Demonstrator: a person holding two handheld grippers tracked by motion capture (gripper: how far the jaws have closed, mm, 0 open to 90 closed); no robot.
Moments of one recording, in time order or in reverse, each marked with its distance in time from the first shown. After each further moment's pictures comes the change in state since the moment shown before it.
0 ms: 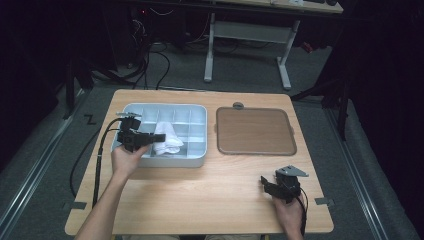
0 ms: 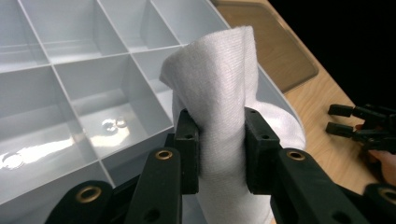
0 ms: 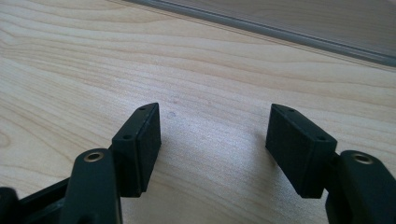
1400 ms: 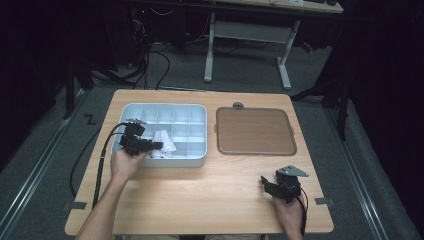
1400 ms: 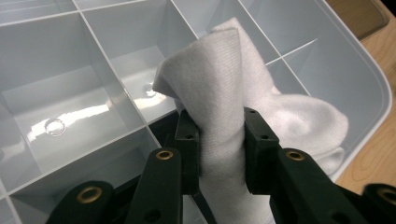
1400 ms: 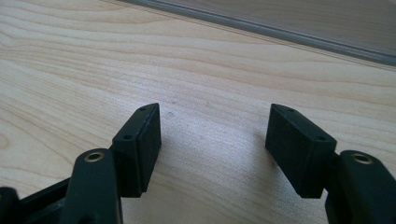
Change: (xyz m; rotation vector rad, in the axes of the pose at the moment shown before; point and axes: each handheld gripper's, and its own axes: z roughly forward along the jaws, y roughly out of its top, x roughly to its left) left arm 0.025 -0.017 0.017 0.071 0.131 0.122; right arm 0.000 0.000 0.000 0.001 -0.003 0.009
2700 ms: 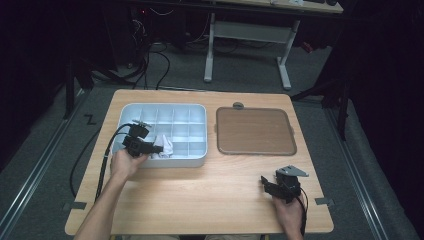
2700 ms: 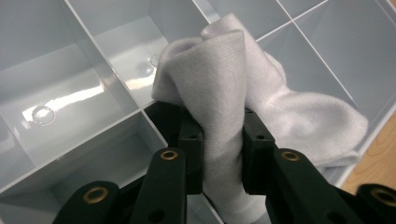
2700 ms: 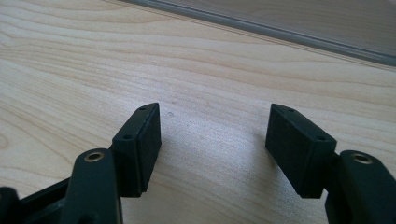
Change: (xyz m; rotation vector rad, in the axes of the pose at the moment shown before) left arm 0.002 -0.007 0.009 0.099 0.040 0.051; right arm 0.000 0.000 0.000 0.000 -0.001 -0.002
